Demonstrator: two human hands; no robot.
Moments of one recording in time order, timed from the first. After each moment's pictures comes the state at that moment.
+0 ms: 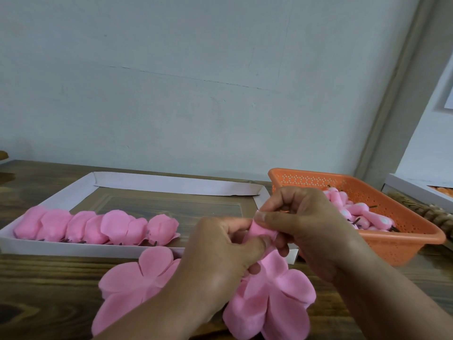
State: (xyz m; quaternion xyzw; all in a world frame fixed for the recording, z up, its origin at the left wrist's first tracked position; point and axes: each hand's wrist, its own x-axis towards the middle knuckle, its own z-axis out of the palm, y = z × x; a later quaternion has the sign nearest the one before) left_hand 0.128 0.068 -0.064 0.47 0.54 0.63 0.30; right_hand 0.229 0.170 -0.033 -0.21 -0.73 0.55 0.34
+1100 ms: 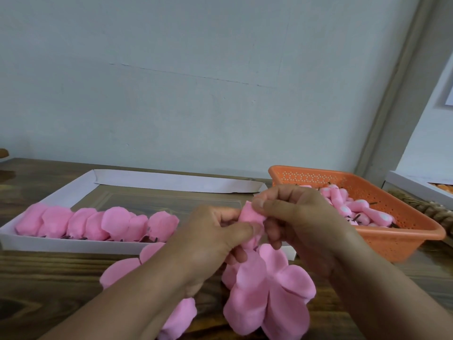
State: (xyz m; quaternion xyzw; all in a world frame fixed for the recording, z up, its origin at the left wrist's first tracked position) left_hand 0.107 0.077 -0.062 0.45 0.56 0.59 0.36; right_hand 0.224 0.170 -0.036 -0.21 -0.69 0.62 0.31
